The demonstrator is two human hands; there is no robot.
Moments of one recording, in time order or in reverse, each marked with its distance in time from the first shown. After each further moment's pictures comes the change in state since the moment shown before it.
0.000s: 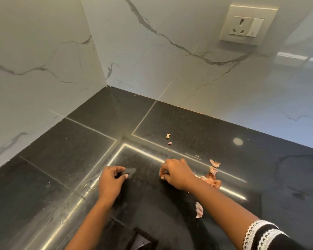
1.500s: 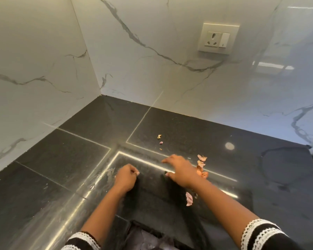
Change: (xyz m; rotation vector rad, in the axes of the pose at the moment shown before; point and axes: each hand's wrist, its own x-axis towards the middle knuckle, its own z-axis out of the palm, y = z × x) left_hand -0.019 0.038 0.031 0.151 -0.289 0.022; right_hand -0.053 0.016 -0.001 0.136 0.132 0.102
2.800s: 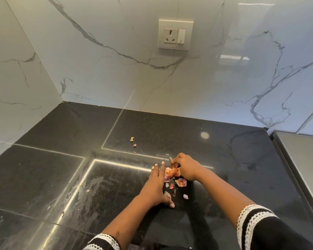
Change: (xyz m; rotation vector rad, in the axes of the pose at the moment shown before) left_hand -0.040 0.089 0.118 0.400 -0.428 0.525; right_hand -0.035 0.088 -0.030 -0.066 -0.092 0.336
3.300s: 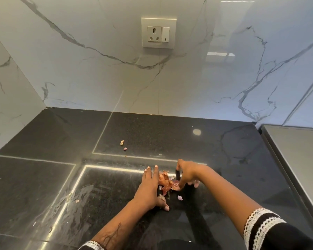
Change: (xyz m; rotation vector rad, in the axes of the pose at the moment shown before) left_hand 0.003 0.007 -0.004 0.055 -0.018 -0.021; right_hand -0.022 0.010 -0.020 0.285 -0.303 0.321
